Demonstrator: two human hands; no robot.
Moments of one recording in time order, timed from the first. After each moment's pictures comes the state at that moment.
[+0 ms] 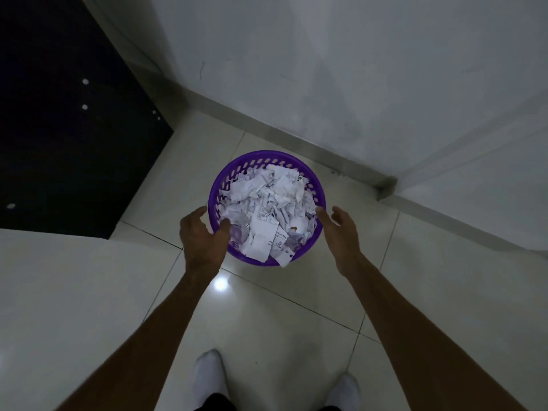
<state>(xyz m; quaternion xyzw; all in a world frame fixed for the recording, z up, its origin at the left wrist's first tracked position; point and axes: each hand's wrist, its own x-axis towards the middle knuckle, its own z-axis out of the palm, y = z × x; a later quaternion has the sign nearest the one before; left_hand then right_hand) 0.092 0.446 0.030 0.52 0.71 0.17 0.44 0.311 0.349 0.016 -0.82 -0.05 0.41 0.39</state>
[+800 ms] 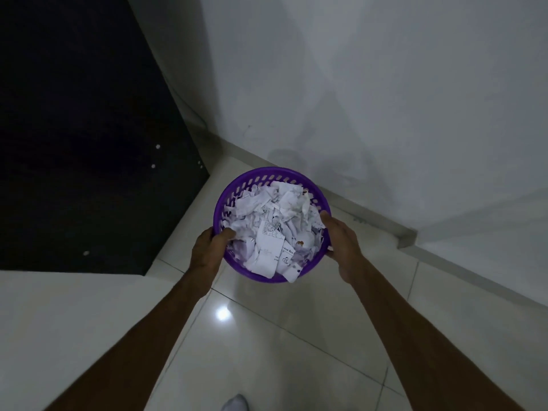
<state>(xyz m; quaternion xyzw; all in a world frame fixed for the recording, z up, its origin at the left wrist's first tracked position) 0.042 0.557 0.090 0.39 0.65 0.17 0.63 0.271 0.470 0.100 -0.73 -0.06 0.50 0.47</state>
